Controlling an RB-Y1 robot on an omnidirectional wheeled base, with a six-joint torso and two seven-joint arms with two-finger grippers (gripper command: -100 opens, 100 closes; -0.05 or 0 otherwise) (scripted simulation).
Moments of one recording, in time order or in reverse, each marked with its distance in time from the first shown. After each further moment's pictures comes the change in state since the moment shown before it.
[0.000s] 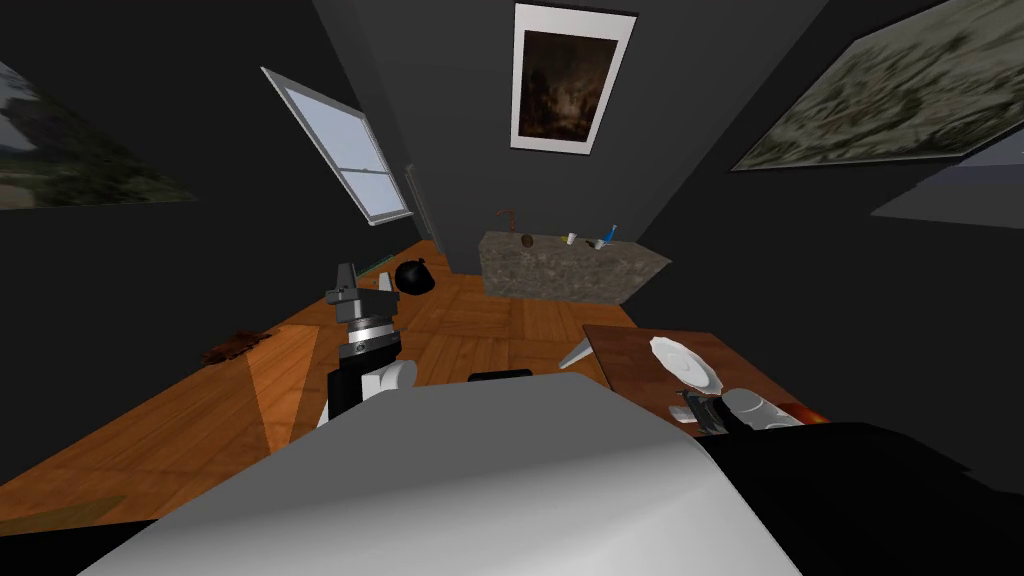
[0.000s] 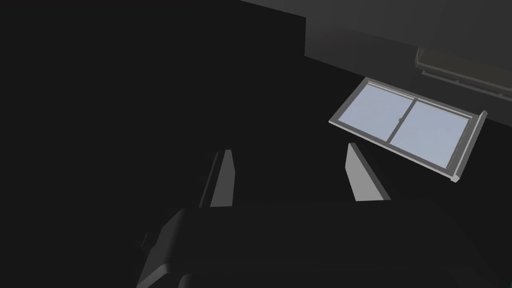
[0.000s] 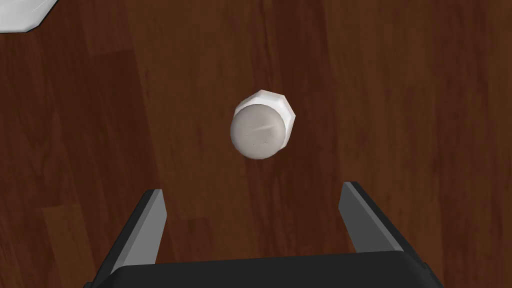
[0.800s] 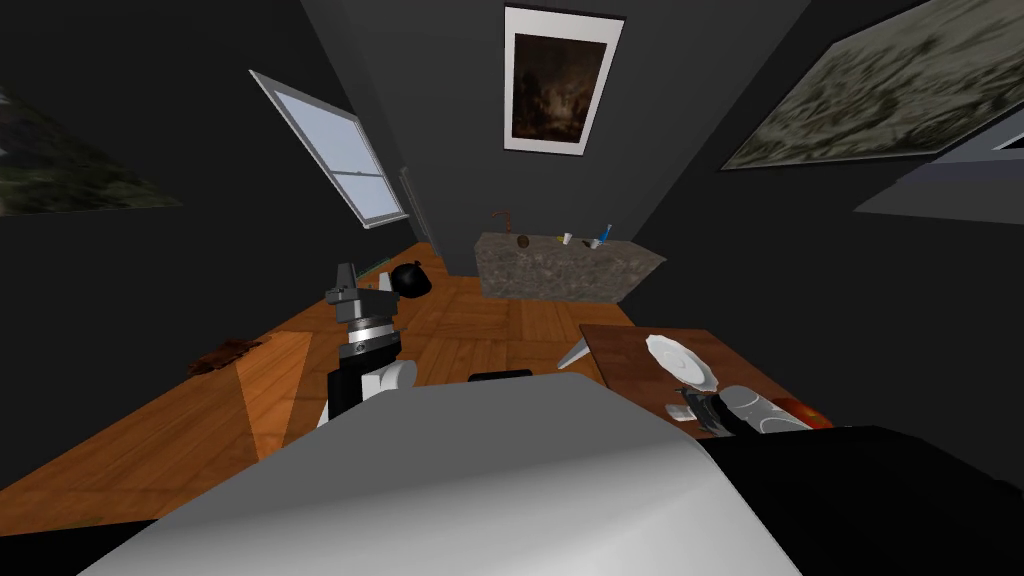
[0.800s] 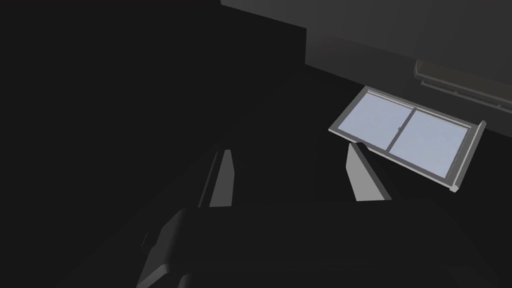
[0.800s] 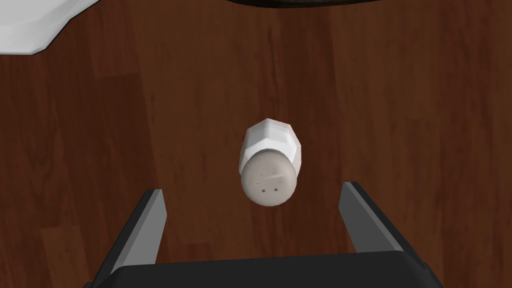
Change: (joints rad) left arm 0.000 0.000 0.000 0.000 0.000 0.000 0.000; right arm -0.046 -0.016 0.094 0.052 -0.072 0.032 0.068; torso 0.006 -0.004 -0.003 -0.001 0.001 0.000
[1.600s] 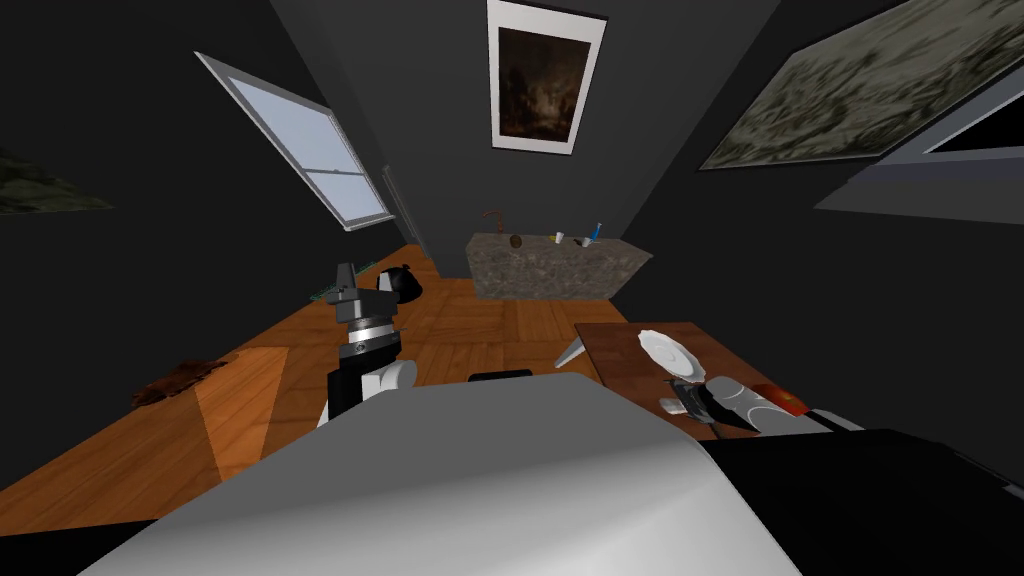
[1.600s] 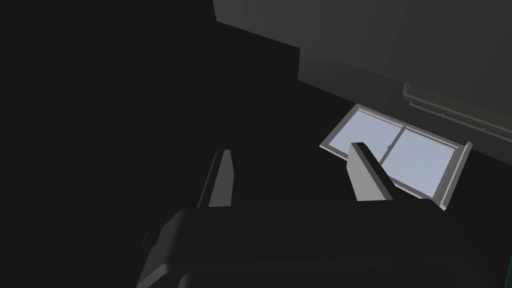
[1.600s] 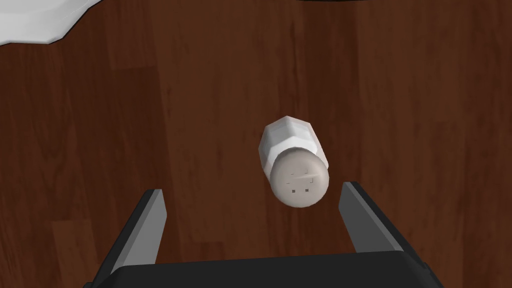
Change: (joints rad) left arm 0.000 0.000 0.000 0.000 0.000 0.000 0.000; right arm -0.033 -0.036 0.232 -0.049 -0.189 0.055 0.019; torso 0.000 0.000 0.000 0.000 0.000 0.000
